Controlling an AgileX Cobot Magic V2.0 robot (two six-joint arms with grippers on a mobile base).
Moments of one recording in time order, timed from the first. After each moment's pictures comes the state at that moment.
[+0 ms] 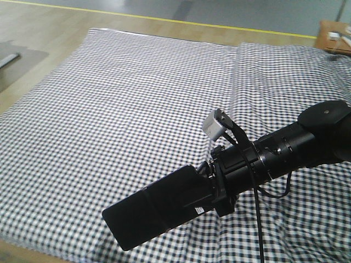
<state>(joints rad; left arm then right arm) 0.04 -0.01 0.03 -0.03 0.18 0.15 0.30 1.61 -0.96 1.19 1.18 -1.37</state>
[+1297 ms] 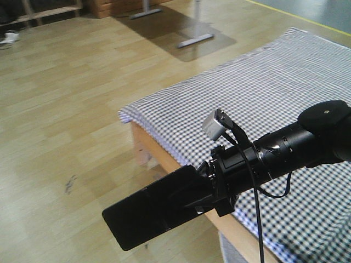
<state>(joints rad) 0.04 -0.01 0.03 -0.03 0.18 0.15 0.30 1.61 -0.96 1.19 1.18 -1.37</state>
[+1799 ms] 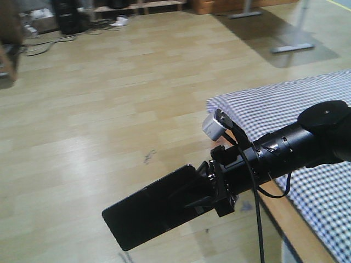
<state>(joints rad) 0.04 -0.01 0.03 -0.03 0.18 0.15 0.30 1.61 -0.96 1.19 1.18 -1.37</state>
